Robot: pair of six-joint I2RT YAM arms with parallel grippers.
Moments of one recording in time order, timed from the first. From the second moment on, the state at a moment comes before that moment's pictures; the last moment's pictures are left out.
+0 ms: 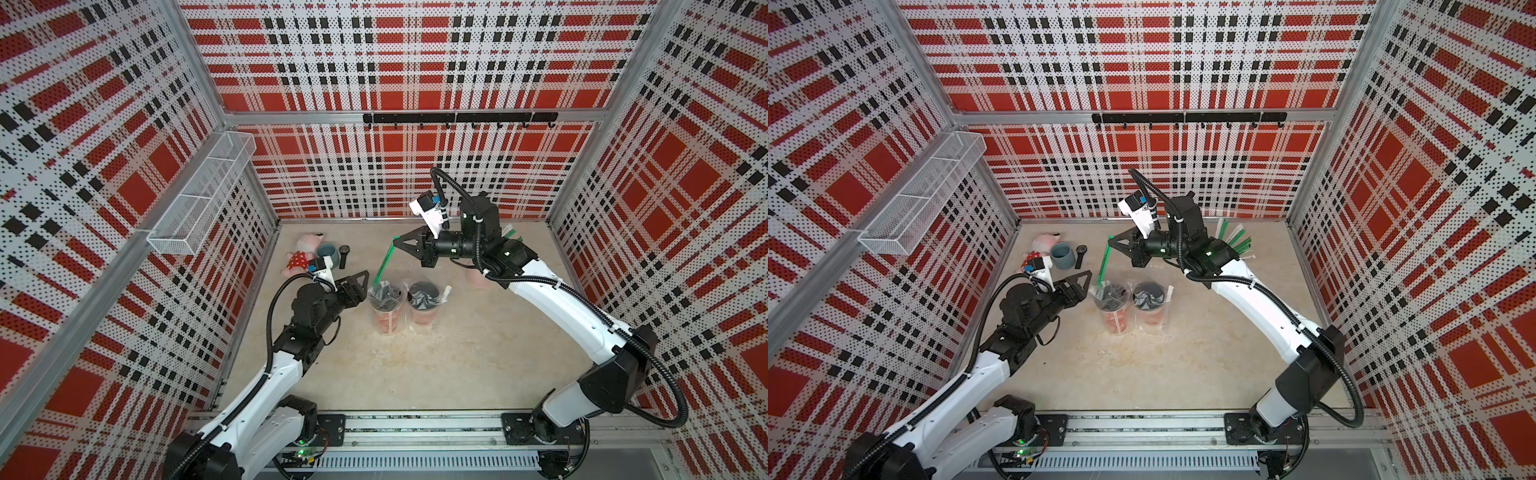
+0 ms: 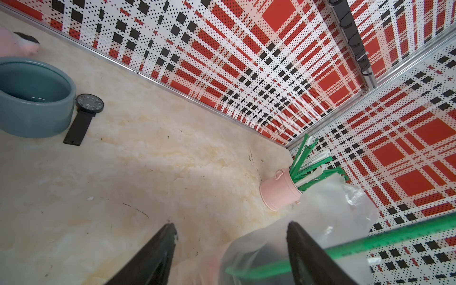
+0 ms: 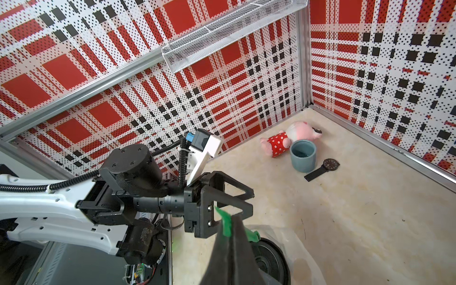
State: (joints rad) left arm -0.30 0.93 0.51 0.22 0.15 -0.67; right arm 0.67 1.57 1.61 -0.29 -0.64 0.15
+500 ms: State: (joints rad) left arm -0.30 0.93 0.51 0.22 0.15 -0.67; right arm 0.72 1.64 1.71 -0.43 -0.57 0.03
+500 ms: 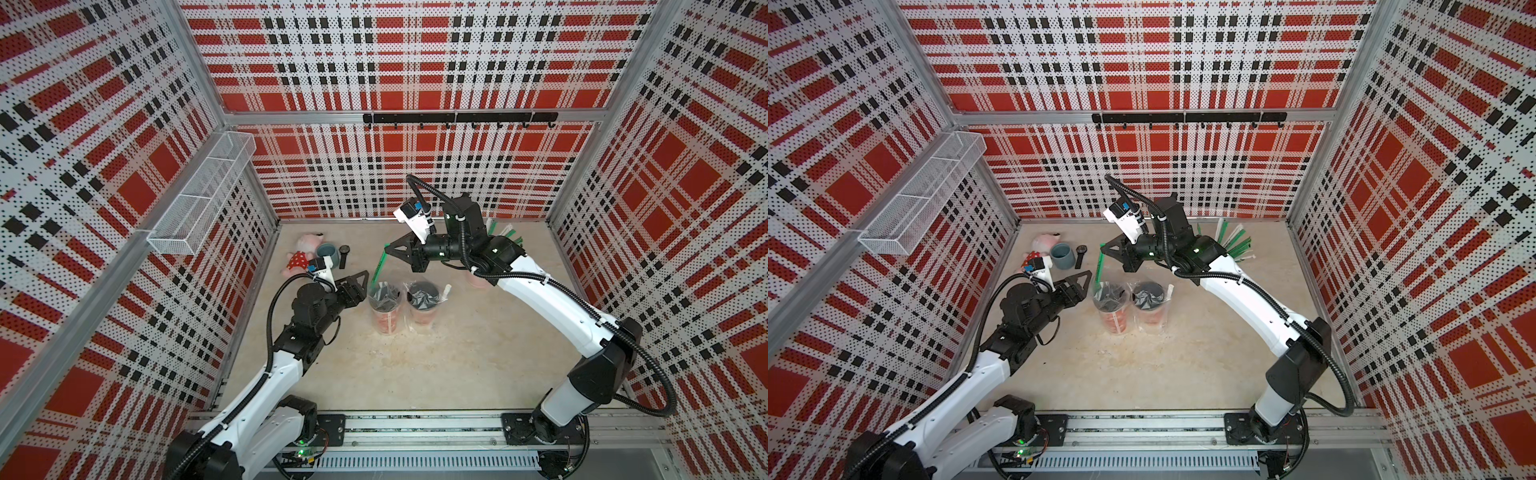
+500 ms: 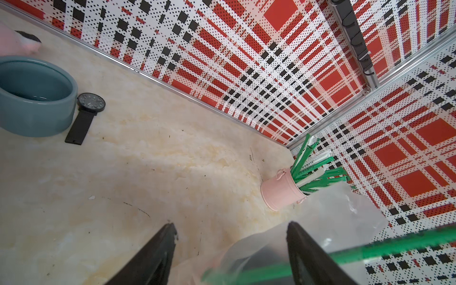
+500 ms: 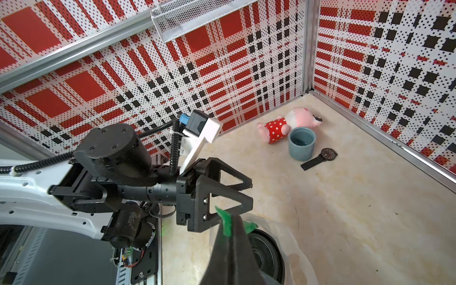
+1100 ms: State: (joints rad) left arm -0.29 0.95 0.51 0.22 0.15 -0.67; right arm 0.75 1.73 1.79 -0.54 -0.47 -0.02
